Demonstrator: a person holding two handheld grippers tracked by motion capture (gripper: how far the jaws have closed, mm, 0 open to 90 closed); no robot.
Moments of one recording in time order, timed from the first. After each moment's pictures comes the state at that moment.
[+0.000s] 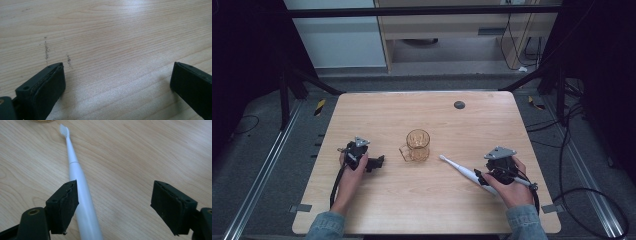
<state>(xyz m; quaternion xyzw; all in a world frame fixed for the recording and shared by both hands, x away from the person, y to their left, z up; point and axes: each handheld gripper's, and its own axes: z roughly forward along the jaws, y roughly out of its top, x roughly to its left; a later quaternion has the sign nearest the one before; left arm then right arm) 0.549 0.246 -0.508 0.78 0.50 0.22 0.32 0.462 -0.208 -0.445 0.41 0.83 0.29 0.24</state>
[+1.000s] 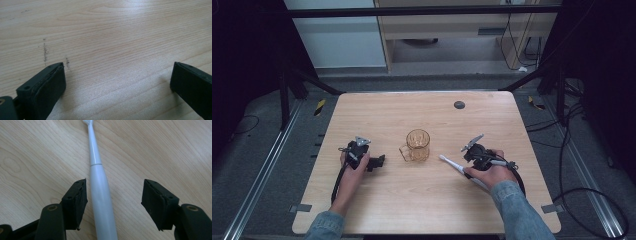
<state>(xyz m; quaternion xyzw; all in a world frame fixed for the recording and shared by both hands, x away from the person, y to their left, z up) 0.551 0.243 -0.508 0.77 0.50 0.22 0.32 0.500 -0.155 -0.434 0.38 0.90 0.17 0.16</state>
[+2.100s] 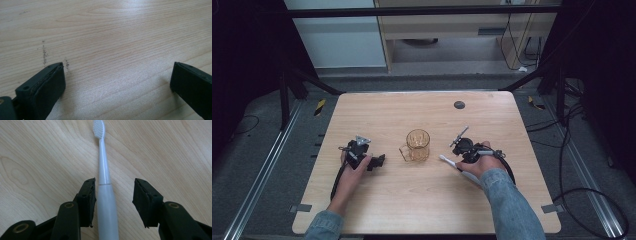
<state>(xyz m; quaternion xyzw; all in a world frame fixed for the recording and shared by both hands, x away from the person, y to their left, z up) 0.554 0.244 -0.508 0.78 0.50 0.22 0.32 0.525 -0.128 -0.434 0.35 0.92 0.14 0.12</state>
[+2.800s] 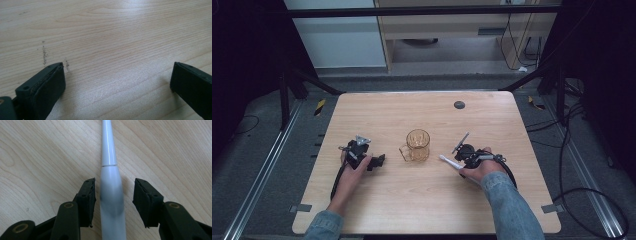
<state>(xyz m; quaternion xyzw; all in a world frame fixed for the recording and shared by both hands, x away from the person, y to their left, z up) 0.554 0.244 -0.508 0.78 0.50 0.22 0.32 0.522 -0.135 -0.457 0.36 0.92 0.10 0.09</state>
